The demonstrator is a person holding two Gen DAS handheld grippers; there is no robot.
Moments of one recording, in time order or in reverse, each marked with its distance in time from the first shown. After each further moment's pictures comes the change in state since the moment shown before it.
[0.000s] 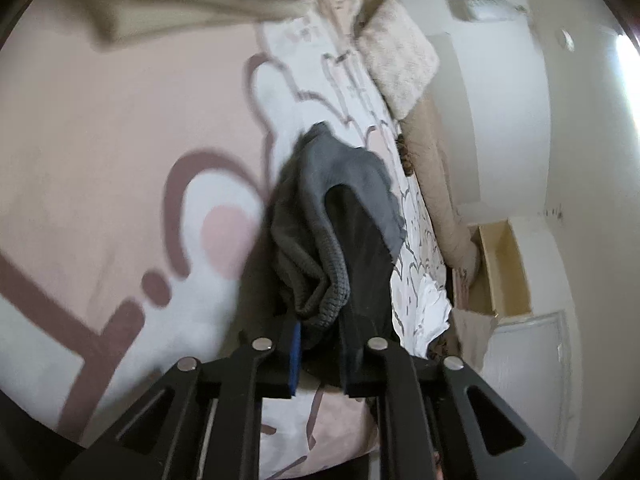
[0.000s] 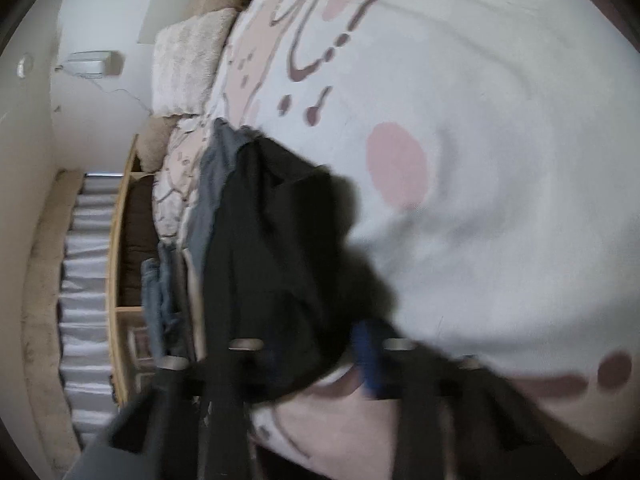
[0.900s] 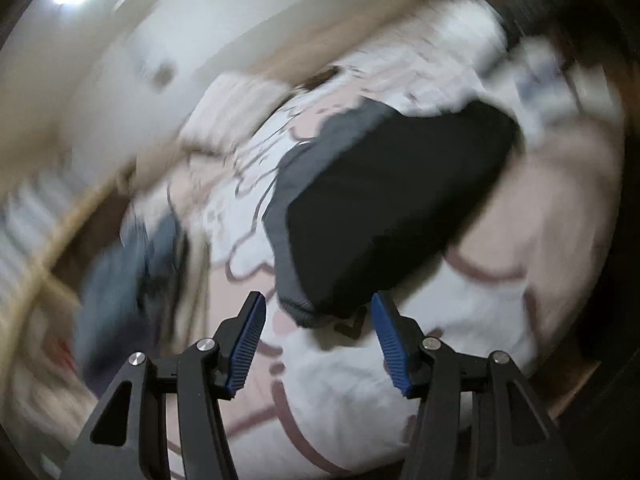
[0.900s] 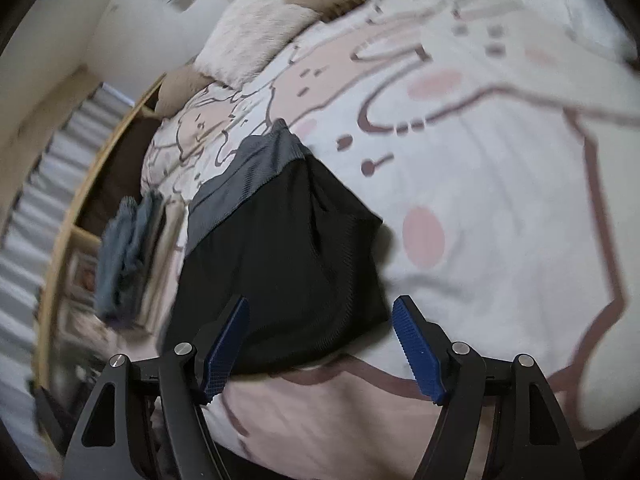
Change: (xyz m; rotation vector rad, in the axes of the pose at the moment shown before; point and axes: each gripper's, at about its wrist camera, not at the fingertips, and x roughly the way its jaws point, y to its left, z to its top) left arm 0.022 -0.076 -0.154 1.658 -0.137 0.802; right arm -0.043 0.057 -0.023 -0.471 -0.111 -0.205
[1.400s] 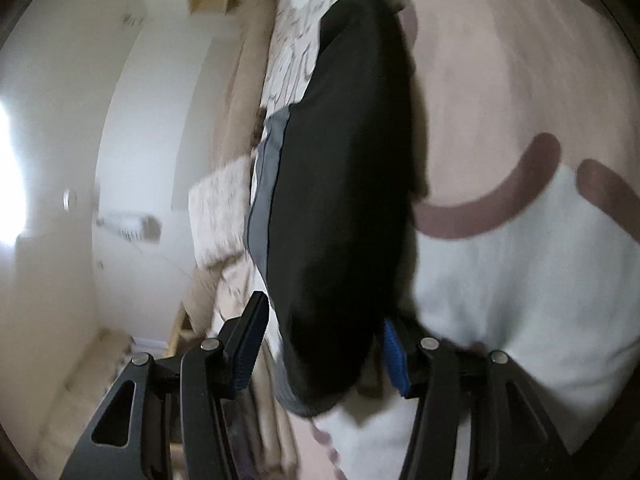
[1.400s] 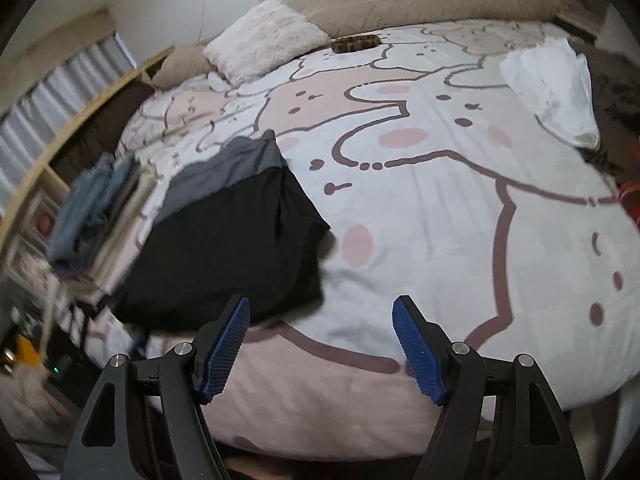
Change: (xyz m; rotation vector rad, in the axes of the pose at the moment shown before) left arm 0.043 -0.064 -0.020 0.648 -0.141 0.225; right arm -0.038 0.009 -0.020 -0.254 -0.058 -0.234
